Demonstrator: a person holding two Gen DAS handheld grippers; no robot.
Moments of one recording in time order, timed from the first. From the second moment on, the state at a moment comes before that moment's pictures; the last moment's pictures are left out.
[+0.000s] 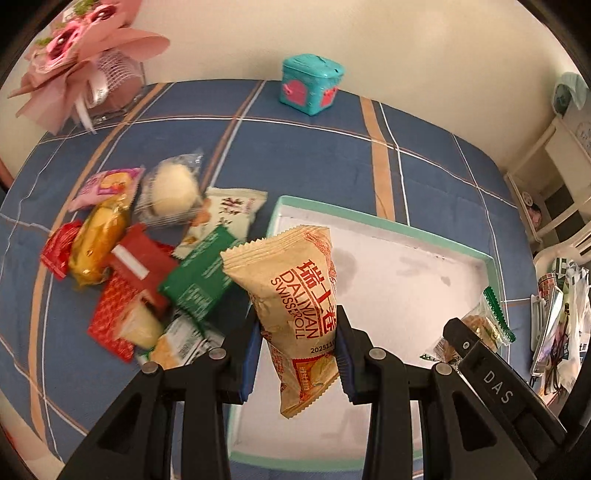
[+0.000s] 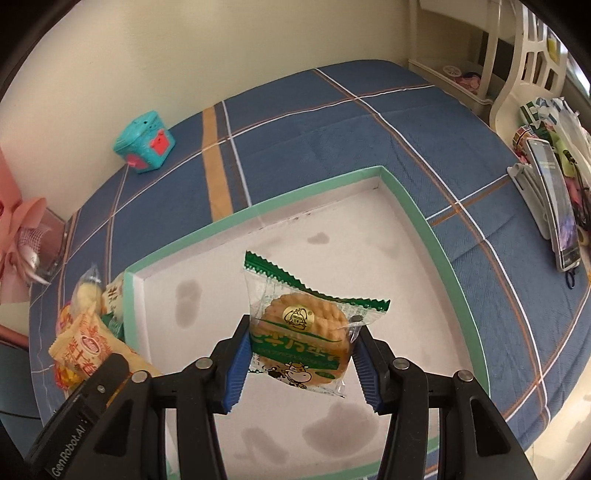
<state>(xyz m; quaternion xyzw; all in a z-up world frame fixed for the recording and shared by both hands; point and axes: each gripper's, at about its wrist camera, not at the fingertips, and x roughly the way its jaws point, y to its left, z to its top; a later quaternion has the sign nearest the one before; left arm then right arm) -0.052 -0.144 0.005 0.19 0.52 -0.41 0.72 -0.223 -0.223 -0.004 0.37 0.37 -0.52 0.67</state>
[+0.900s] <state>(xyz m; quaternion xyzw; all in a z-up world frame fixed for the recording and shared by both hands) -0.045 -0.203 -0.018 0.18 0.53 -0.42 0.71 -0.220 -0.270 -0.020 0.38 0.39 -0.51 0.66</state>
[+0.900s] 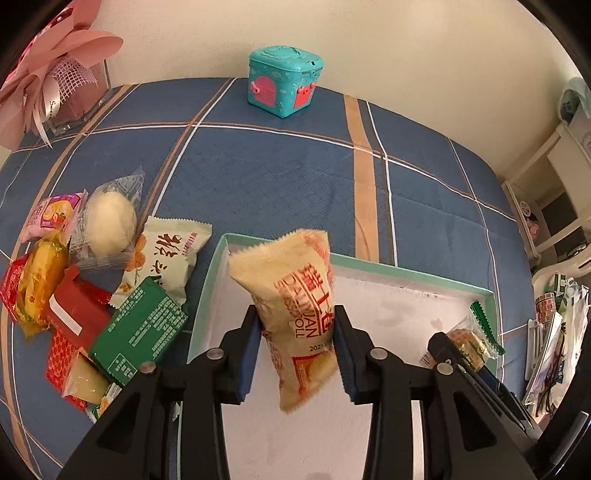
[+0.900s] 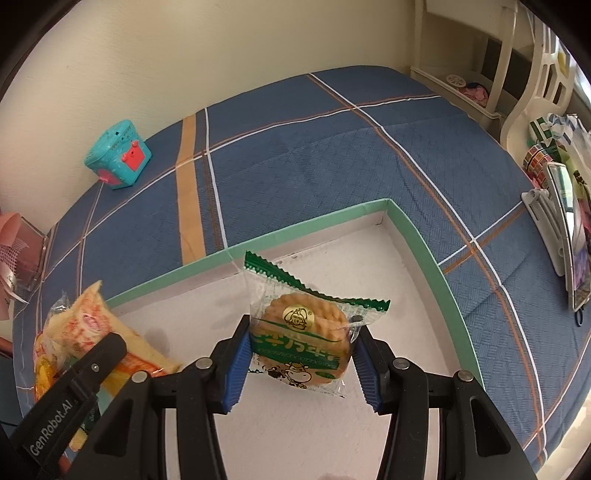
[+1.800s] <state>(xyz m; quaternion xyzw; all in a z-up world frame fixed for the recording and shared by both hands) -0.020 -0.144 0.011 0.21 0.51 -0.36 0.75 -0.217 -0.225 0.003 0.37 0.42 -0.50 0.66</state>
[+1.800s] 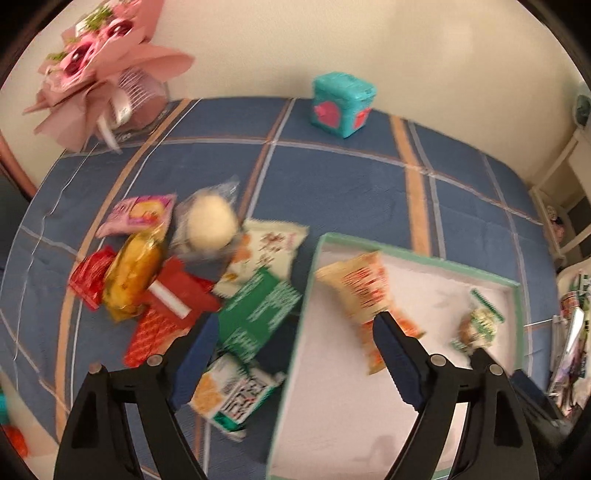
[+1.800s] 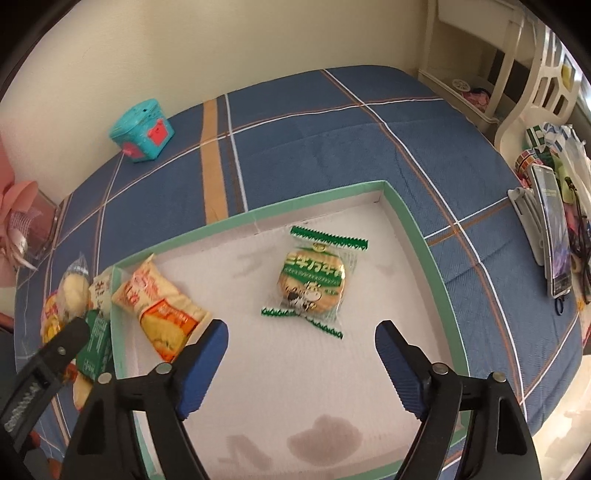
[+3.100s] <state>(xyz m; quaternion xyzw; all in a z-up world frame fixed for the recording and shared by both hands) 0.060 -0.044 0.022 0.13 0.46 -0.39 0.79 -0.106 -0.127 -0.009 0.29 0.42 -0.39 0.76</state>
